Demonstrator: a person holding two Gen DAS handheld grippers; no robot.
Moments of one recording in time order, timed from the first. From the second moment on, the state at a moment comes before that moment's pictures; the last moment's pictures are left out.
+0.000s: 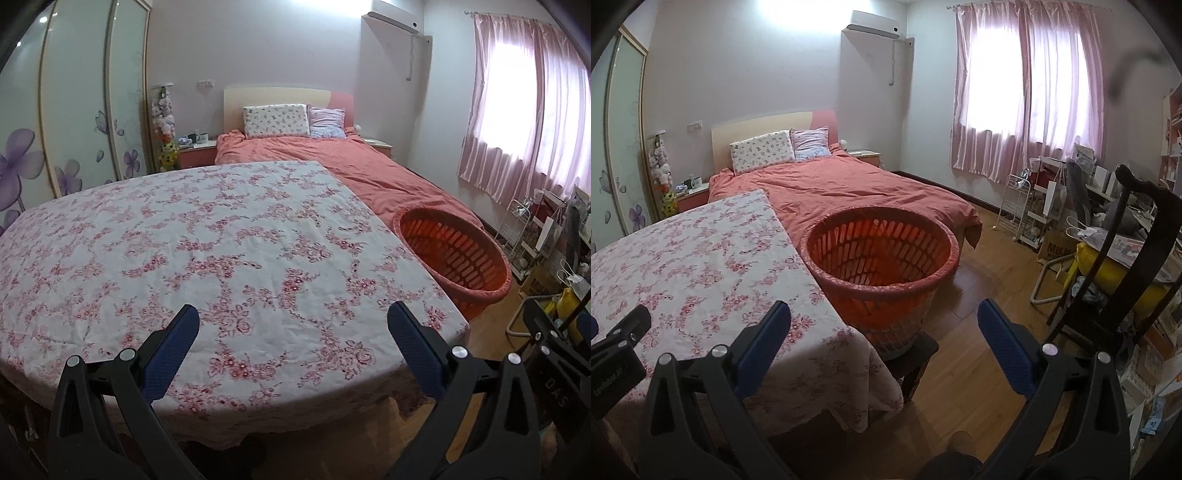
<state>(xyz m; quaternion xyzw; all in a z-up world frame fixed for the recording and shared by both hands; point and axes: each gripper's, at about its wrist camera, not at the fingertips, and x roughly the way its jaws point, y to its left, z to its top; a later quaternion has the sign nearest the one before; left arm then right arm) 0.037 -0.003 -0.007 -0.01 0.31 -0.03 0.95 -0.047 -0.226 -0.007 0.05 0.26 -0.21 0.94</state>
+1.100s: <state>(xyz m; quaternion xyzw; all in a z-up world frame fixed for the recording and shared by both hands) 0.043 -0.008 -0.007 -0.01 0.31 -0.03 0.95 -0.038 -0.226 -0.008 0.05 0.26 -0.21 0.94</state>
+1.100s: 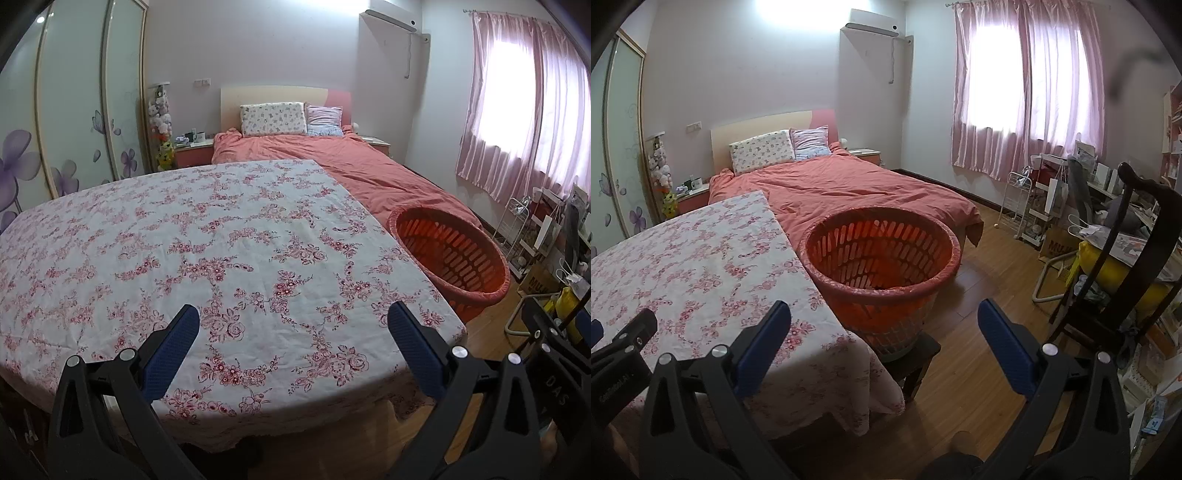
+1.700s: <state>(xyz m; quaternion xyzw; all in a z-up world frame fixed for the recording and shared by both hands) 0.046 -0.001 -0.004 -0.01 0.31 -0.02 0.95 -0.036 -0.224 -0.006 0.05 0.26 -0.20 0.94</state>
